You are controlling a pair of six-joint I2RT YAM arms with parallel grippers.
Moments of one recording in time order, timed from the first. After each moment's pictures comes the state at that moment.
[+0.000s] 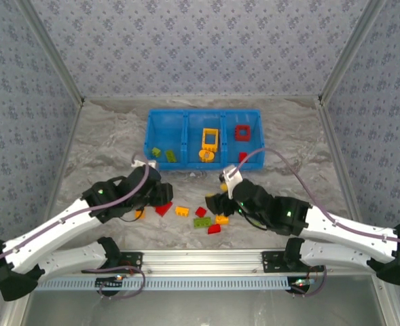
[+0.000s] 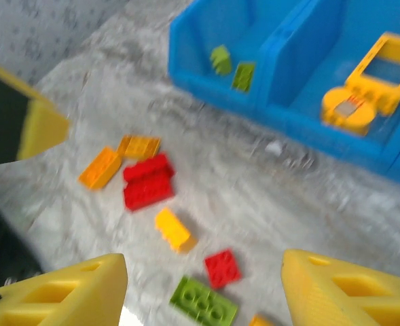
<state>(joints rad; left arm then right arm) -0.96 0.94 0.91 -0.91 -0.20 -0.84 1.20 0.89 0.78 -0.47 0.30 0.49</state>
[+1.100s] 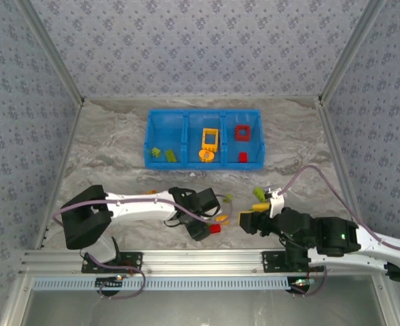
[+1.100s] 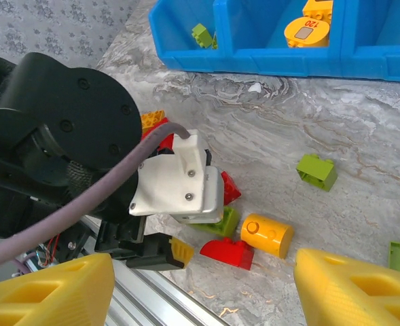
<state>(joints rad) -1.20 1.61 0.97 -0.68 0.01 -0.11 1.40 0.38 0.65 -0.82 0.46 0.85</state>
